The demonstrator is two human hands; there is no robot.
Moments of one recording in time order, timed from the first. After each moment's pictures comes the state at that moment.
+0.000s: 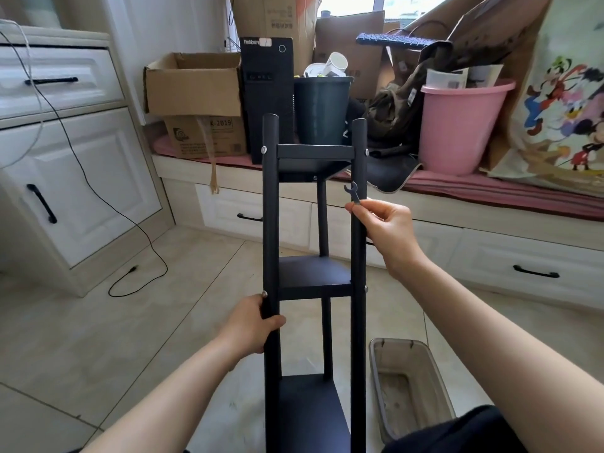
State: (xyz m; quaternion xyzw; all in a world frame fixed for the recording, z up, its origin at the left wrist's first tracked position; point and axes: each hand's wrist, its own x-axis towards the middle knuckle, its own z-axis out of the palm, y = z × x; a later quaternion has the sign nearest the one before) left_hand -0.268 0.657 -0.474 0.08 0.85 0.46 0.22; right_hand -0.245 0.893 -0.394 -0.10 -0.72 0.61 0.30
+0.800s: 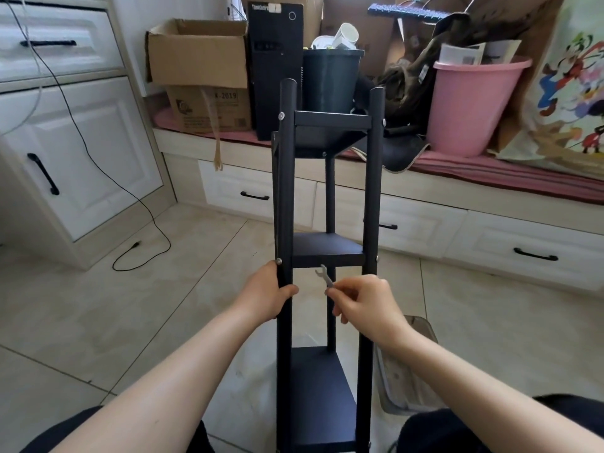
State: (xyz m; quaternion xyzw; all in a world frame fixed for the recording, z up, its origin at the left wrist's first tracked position) left_hand -0.269 0.658 -0.473 0.14 0.88 0.41 0.19; right_hand -0.172 0.820 -0.485 -0.12 -0.88 0.43 0.13
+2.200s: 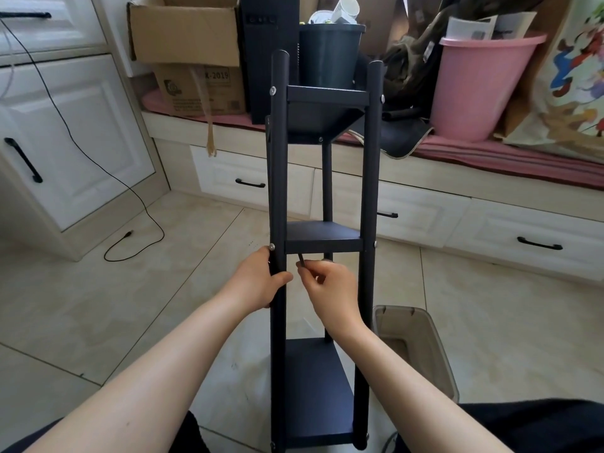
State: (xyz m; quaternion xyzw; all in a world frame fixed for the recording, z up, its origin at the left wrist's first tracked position) left_hand -0.286 0.665 -0.479 0.12 0.88 0.42 0.20; right_hand -0.221 0.789 -0.521 -0.16 -0.85 0.46 0.21
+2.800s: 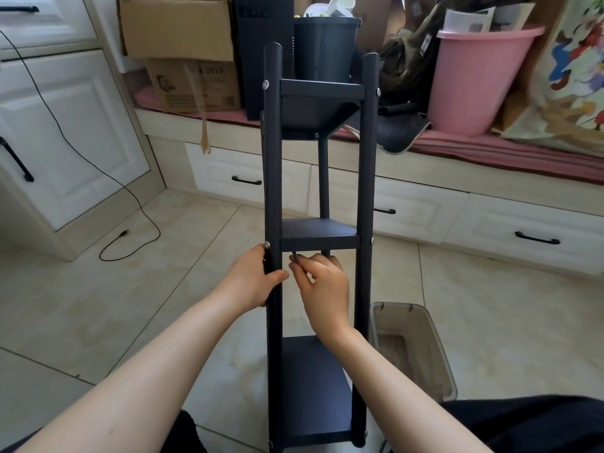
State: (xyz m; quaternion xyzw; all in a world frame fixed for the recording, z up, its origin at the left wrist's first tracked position) left_hand -0.283 0.665 -0.474 0.13 0.87 0.43 0.20; right_hand -0.230 0.782 -0.540 -0.13 -0.87 0.34 0.34
